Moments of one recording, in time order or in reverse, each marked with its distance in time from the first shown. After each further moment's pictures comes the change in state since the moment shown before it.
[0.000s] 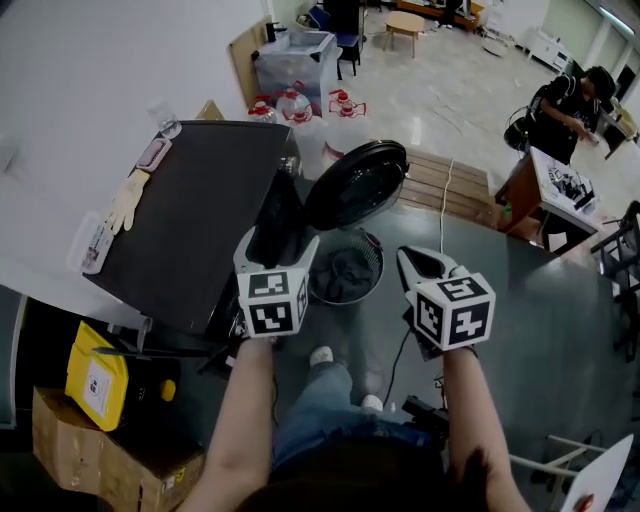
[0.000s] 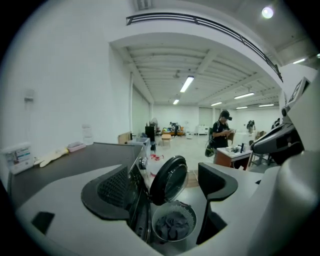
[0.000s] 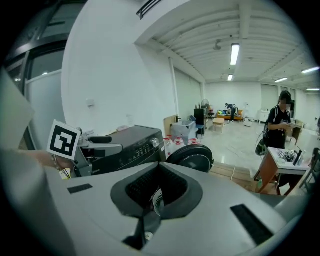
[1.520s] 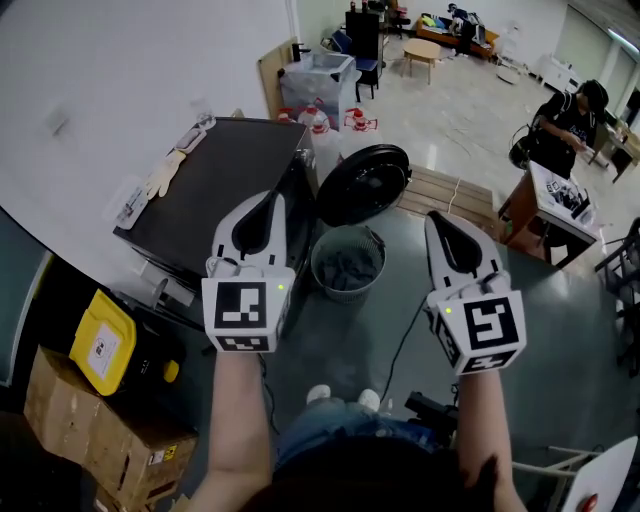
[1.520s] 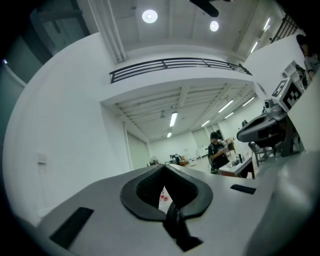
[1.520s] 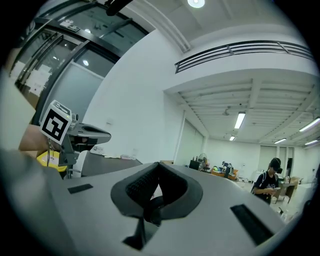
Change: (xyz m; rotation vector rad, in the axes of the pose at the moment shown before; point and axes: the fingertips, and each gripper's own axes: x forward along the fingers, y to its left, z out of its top) left arm -0.227 -0.057 0.122 0.287 -0.430 0.043; right arm -0.211 0.066 0.074 -0.371 -0.490 -0.112
